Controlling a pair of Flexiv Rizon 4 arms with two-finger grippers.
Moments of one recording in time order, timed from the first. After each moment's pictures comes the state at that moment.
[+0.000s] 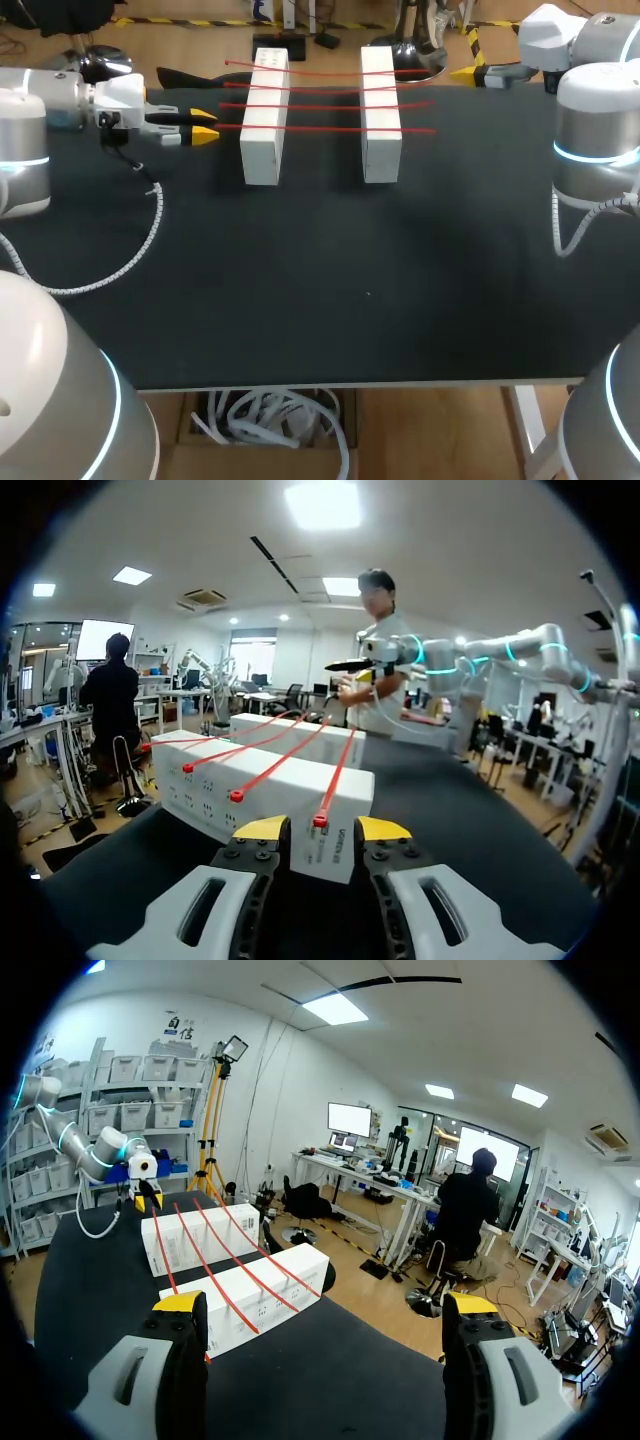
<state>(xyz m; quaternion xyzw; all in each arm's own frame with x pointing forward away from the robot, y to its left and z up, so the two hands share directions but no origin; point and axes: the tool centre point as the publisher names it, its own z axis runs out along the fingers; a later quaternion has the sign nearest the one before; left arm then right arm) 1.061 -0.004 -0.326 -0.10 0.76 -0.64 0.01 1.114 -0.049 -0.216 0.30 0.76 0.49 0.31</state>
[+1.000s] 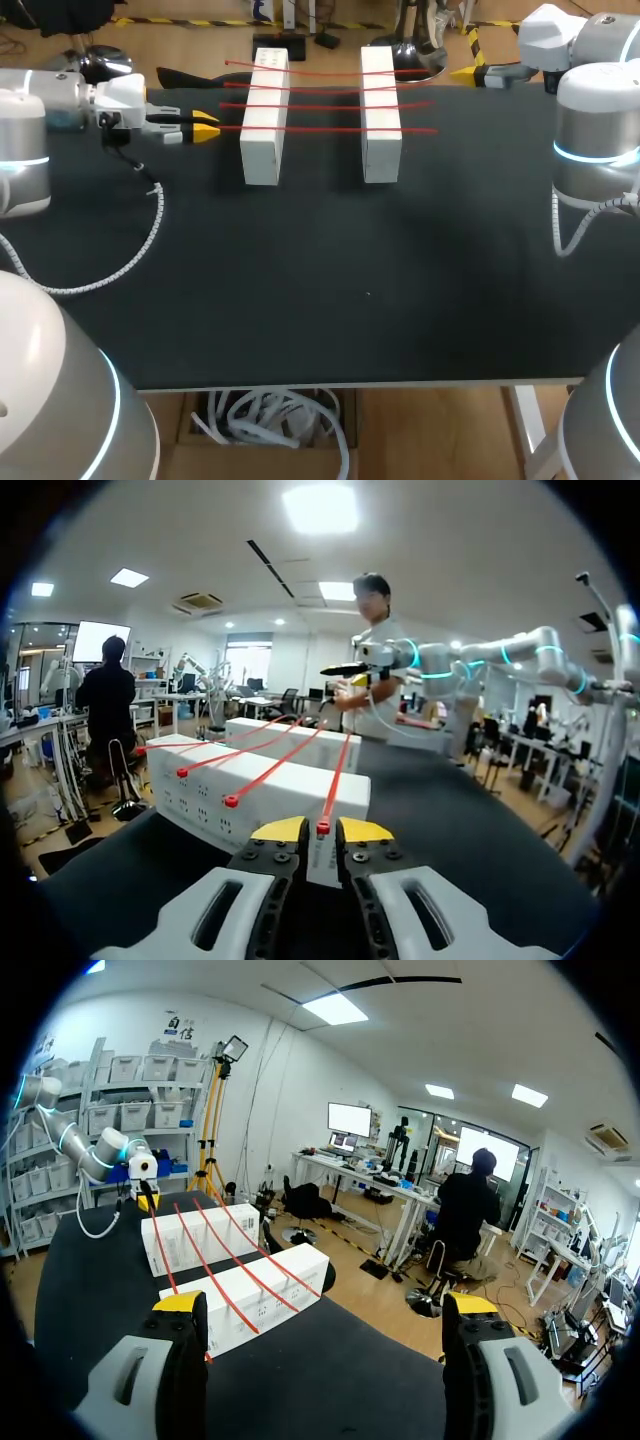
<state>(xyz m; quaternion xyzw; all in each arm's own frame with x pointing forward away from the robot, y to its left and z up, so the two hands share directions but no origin) 1.060 -0.008 -0.324 -0.09 0.75 -0.65 0.01 1.114 -0.049 -0.216 0.30 0.76 0.49 0.31</state>
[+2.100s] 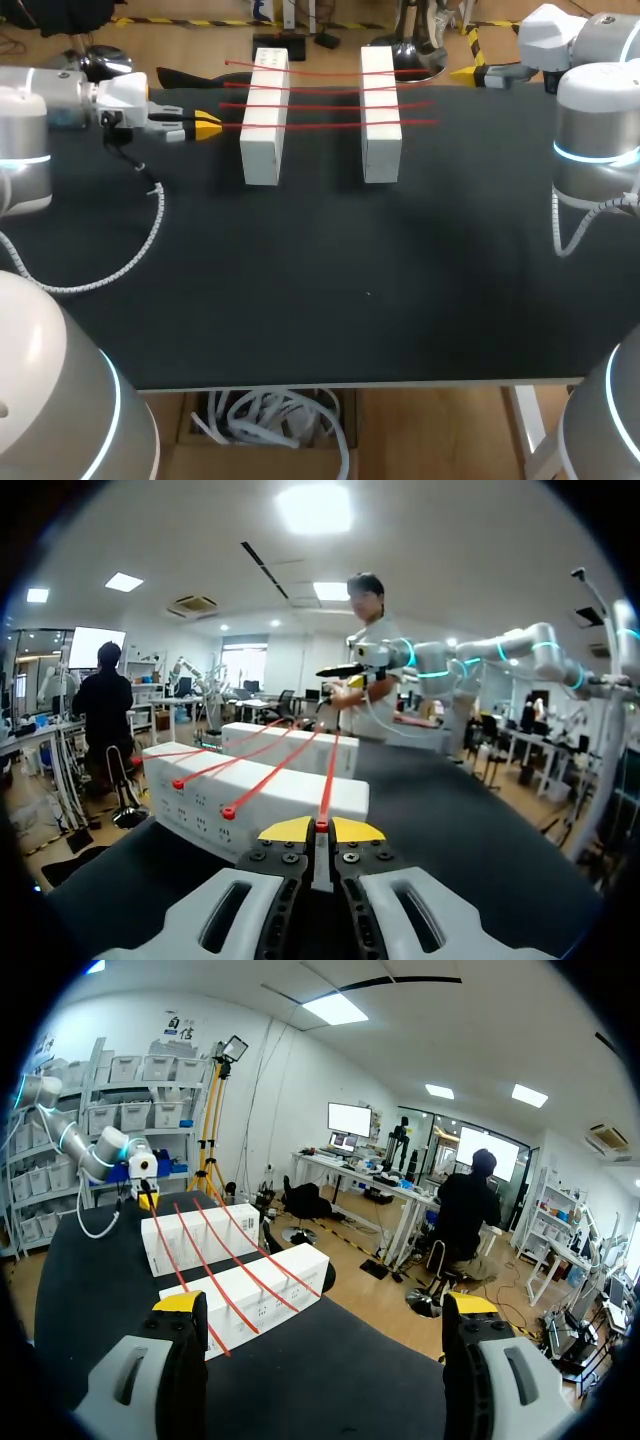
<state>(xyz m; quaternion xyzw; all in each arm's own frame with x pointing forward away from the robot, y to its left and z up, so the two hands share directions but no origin) 1.061 -0.012 -0.317 -0.08 0.75 -0.65 0.01 1.114 -0.049 -0.216 0.30 0.76 0.49 0.31</state>
